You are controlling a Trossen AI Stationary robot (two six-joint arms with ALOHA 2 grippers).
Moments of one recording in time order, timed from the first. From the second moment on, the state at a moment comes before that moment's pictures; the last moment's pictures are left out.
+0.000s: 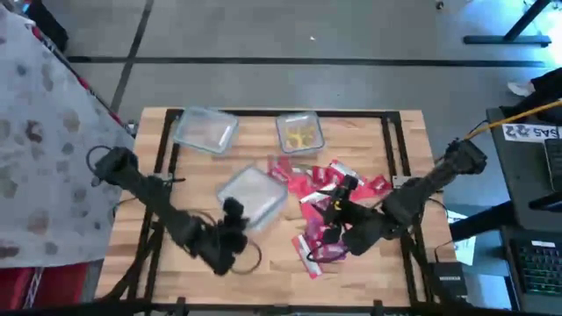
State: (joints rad) left arm -0.71 1.71 1.24 -0.71 -0.84 -0.06; right arm 0.61 1.45 1.27 -0.75 0.92 0.50
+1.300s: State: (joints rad) left arm -0.87 1.79 1.48 -1.24 -0.62 -1.07; right arm 0.46 1.71 1.27 -0.63 0.50 0.61
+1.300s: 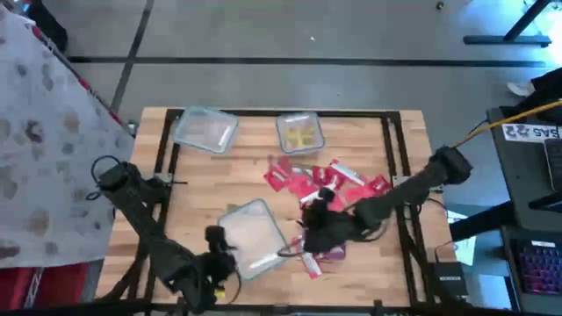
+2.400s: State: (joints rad) left arm -0.61 1.74 1.23 -1.54 -0.61 -1.06; right arm 0.47 1.90 1.28 -0.16 0.19 0.40
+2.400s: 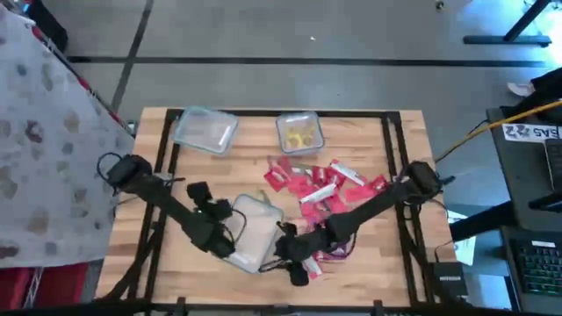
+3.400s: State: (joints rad) left arm -0.69 1.70 1.18 -1.06 -0.58 -0.91; right arm 0.14 1.98 1.27 -0.09 0.05 0.38
